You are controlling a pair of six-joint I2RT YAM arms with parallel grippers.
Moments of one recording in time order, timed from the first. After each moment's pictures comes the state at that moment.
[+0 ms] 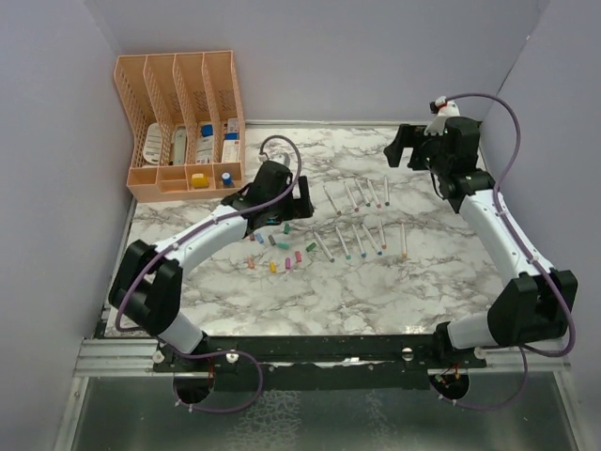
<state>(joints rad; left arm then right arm) -0.59 1.60 1.08 -0.27 -0.02 -0.61 0.14 1.44 1.26 -0.17 -0.13 0.15</state>
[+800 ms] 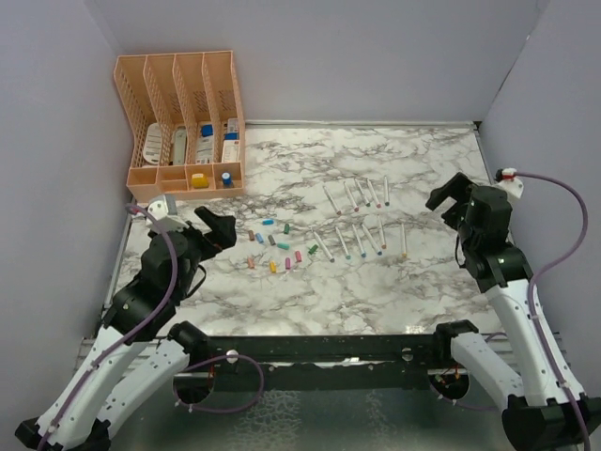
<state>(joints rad) -0.59 0.53 0.80 -0.57 -0.45 -0.69 0.14 0.83 0.85 -0.43 0.34 0.56</state>
